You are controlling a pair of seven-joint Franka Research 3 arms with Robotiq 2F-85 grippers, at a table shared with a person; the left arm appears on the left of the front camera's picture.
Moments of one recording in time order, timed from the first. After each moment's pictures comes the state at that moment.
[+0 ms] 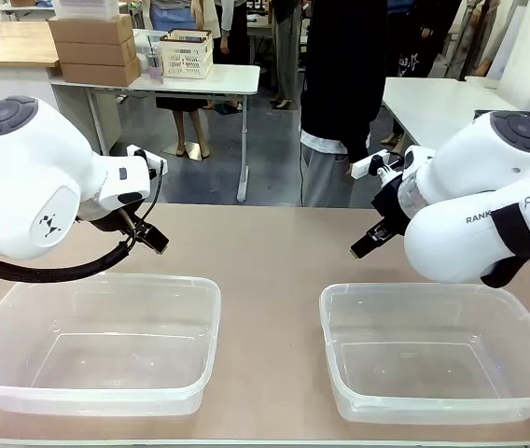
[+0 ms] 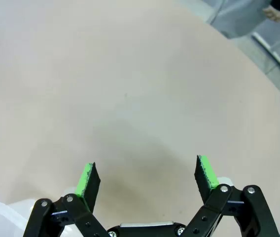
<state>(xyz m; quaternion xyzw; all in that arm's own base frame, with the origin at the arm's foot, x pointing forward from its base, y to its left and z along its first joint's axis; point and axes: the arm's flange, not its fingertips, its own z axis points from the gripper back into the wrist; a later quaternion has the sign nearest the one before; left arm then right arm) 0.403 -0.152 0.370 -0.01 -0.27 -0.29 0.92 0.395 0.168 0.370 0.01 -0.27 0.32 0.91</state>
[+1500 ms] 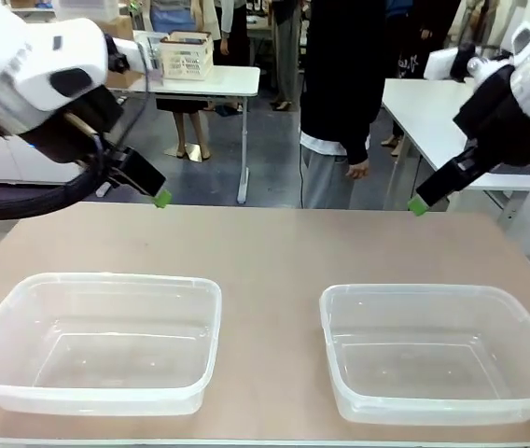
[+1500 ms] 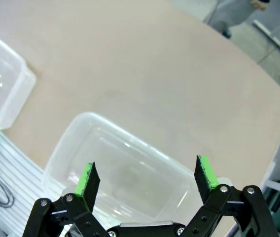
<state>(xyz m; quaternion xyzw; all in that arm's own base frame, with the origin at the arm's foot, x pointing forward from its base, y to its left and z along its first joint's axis) 0.281 -0.179 0.550 -0.10 -0.27 -0.31 0.91 0.275 0.147 0.558 0.04 -0.24 0.29 0.92</state>
